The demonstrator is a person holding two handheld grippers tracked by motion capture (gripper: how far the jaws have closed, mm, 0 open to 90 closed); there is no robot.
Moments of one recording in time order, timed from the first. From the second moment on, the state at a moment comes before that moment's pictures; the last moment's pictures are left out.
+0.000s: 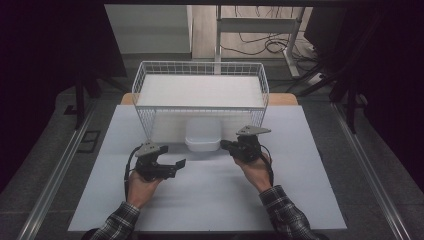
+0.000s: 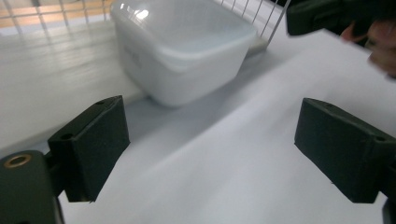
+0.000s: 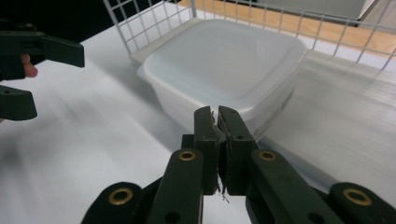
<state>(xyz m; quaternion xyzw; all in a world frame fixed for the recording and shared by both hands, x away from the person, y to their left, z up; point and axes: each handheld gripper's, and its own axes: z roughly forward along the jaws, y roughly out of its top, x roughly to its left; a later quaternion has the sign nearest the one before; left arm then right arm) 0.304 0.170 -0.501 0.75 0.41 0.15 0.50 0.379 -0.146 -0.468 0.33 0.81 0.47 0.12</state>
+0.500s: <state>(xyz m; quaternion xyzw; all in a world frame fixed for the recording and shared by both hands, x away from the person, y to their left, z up) 0.249 0.184 -0.517 0.76 0.40 0.20 0.46 0.366 -0.116 -0.486 0.29 0.84 0.45 0.10</state>
